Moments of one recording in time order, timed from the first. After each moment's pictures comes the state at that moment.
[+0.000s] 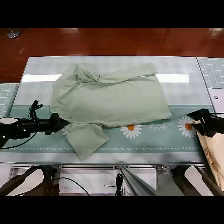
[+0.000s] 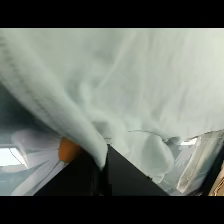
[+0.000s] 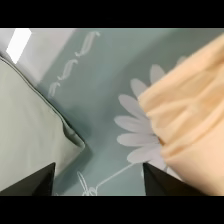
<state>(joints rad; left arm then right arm) 0.36 -1.11 0.39 0.58 -1.04 -1.09 -0.75 -0.96 0.52 -0.90 1.07 1.36</state>
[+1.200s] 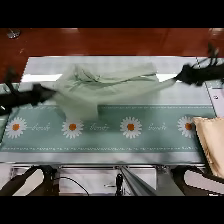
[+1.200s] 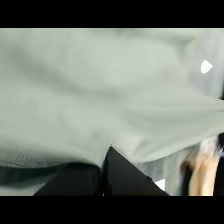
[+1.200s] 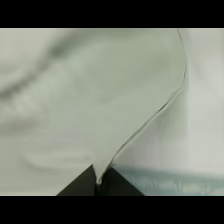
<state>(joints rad) 0.35 -1.02 0.79 0.43 -1.10 -1.09 -0.27 -1.34 1.34 -0.88 1.19 1.39</state>
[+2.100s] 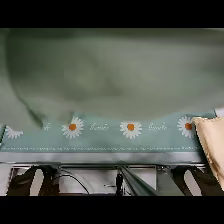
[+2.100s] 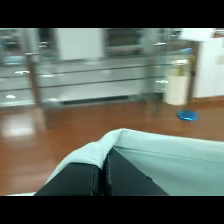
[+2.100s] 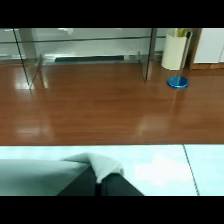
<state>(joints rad) 0.35 -0.49 1.71 1.08 -1.19 -1.37 -0.26 -0.63 1.95 -1.32 1.53 1.57</state>
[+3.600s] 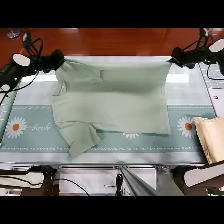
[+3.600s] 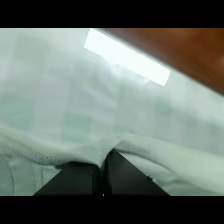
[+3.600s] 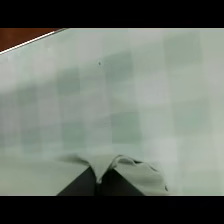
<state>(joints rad) 0.03 -1.58 1.31 0.86 -0.57 -1.48 -0.16 -1.75 1.67 -1.06 0.96 1.52</state>
